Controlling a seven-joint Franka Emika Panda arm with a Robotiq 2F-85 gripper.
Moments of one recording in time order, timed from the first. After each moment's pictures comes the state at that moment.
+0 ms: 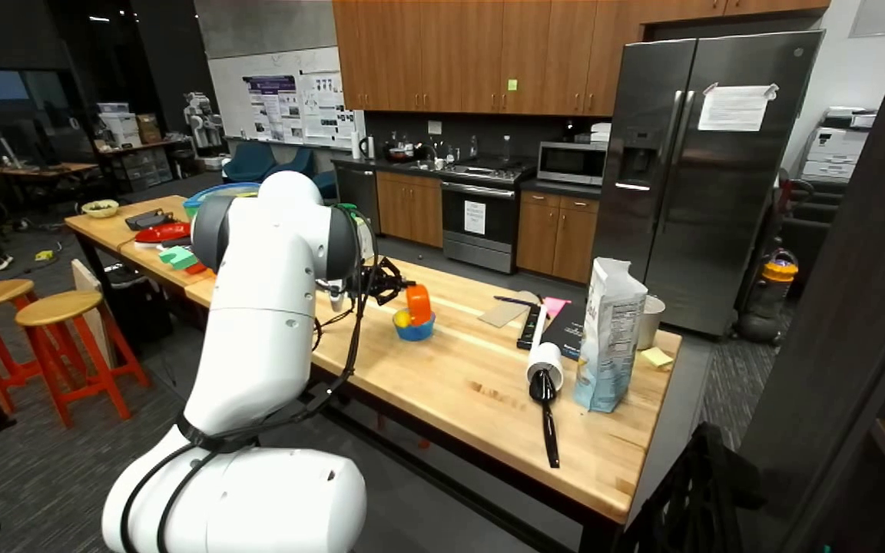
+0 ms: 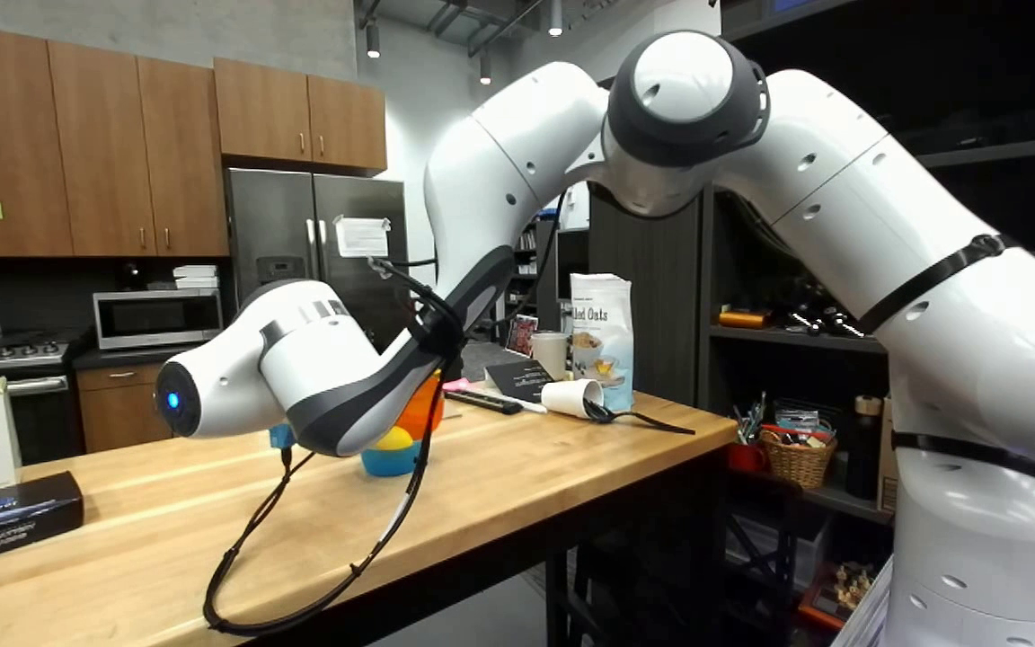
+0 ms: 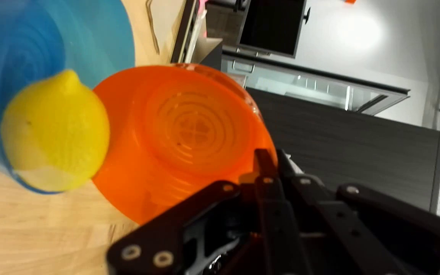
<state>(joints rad) 0.43 0.68 0.36 -1.58 -1.50 1.37 -2.60</state>
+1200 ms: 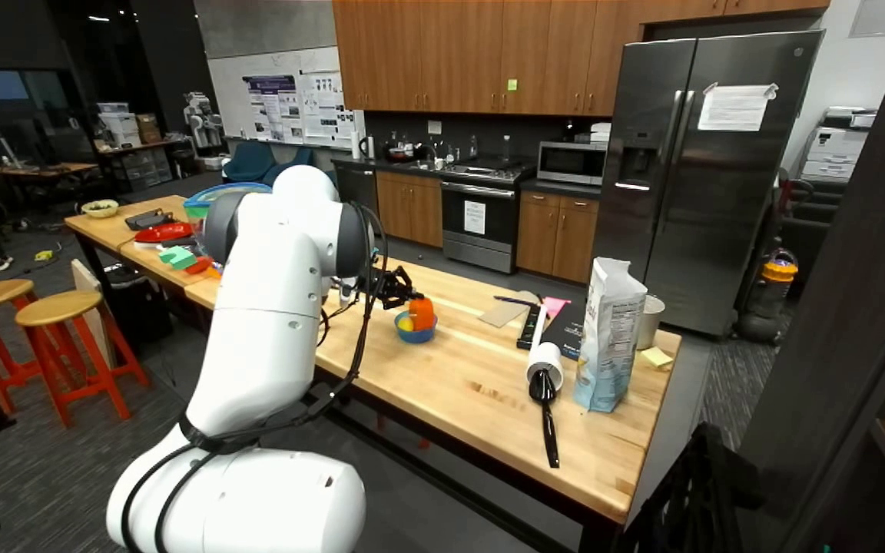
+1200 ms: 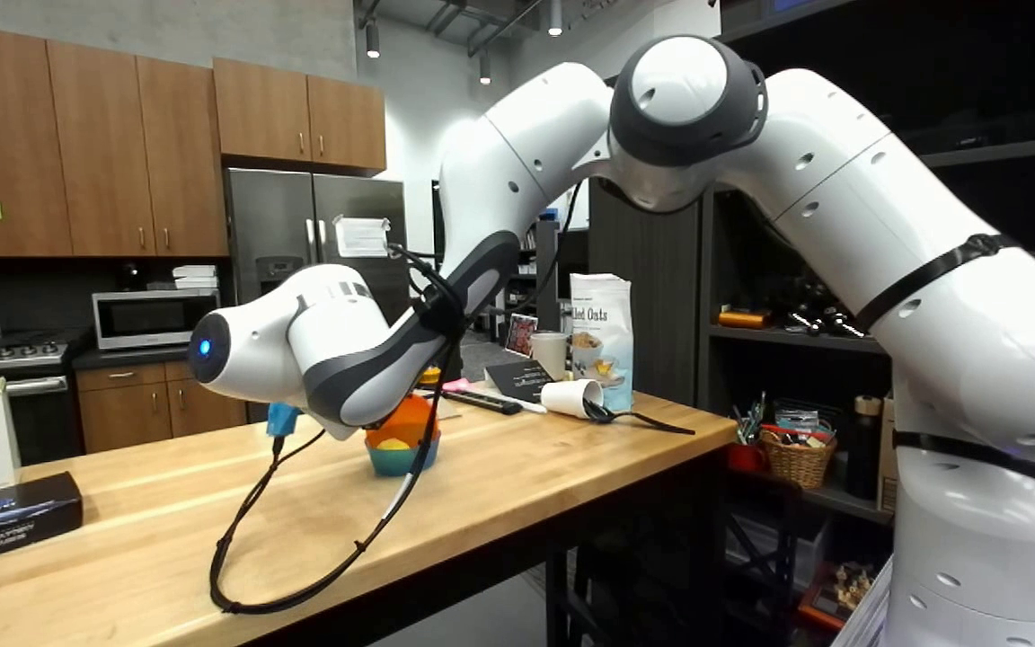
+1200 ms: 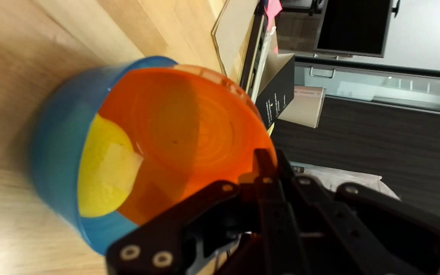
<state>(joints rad) 0.36 0.65 0.34 -1.57 -1.34 1.61 -2.52</state>
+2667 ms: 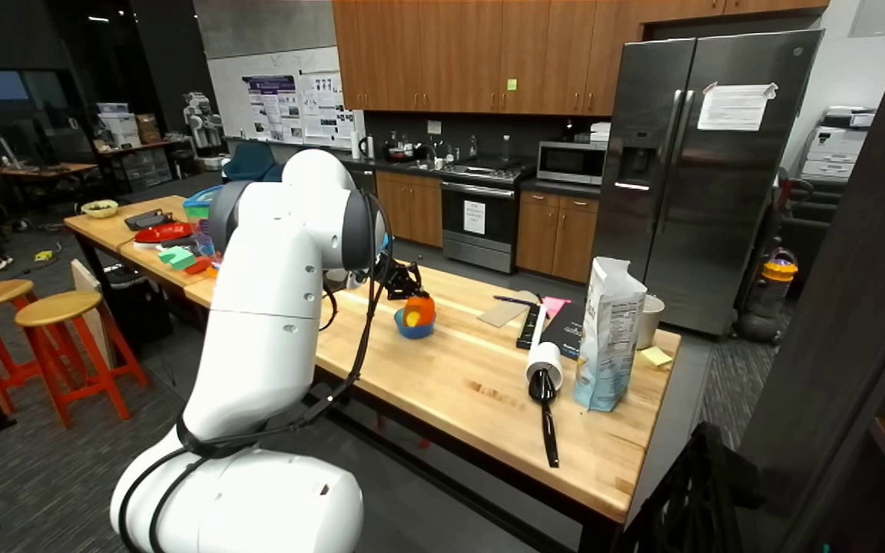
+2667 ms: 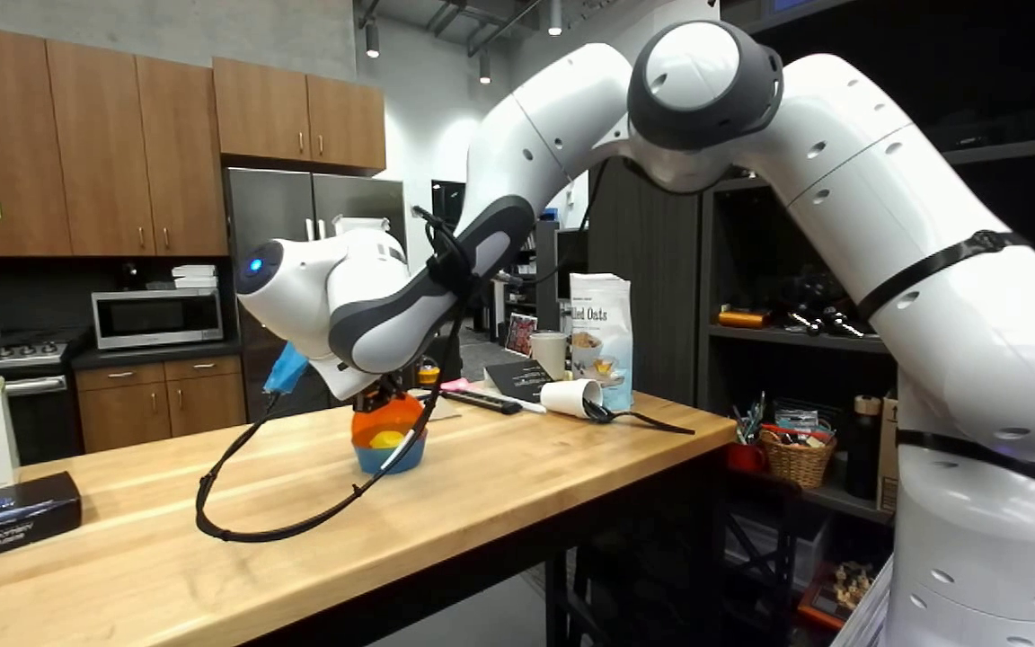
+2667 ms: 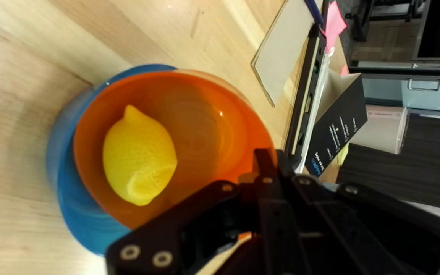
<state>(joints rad) 0.29 0.58 0.31 -1.58 -1.15 1.89 -2.56</state>
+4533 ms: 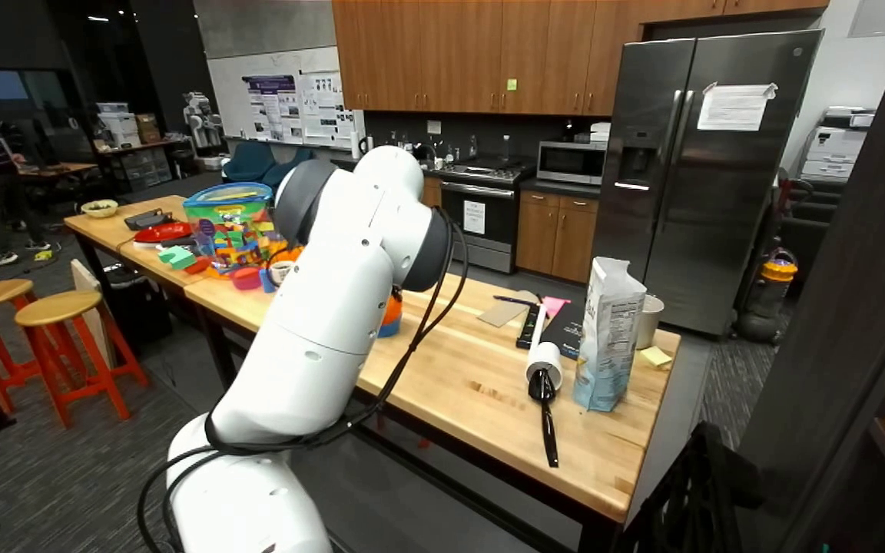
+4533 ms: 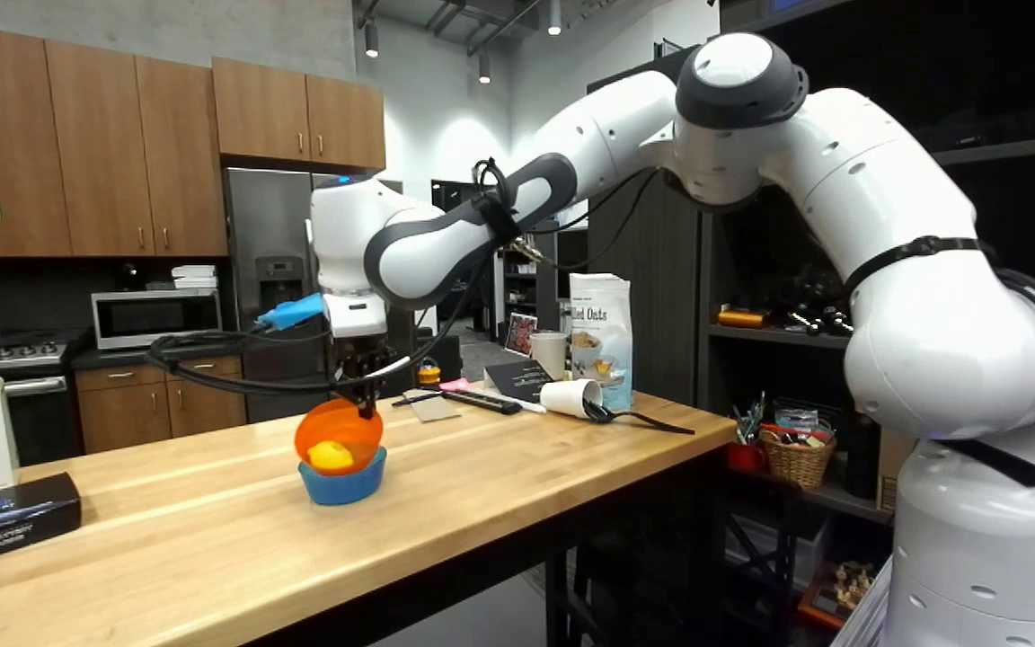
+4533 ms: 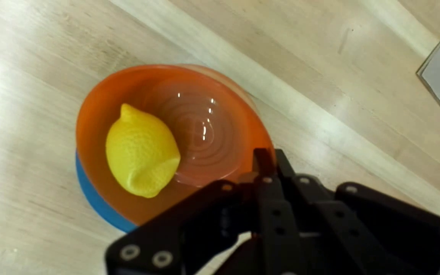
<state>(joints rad) -0.35 0.63 0.97 -1.69 -0.94 2.12 -2.60</state>
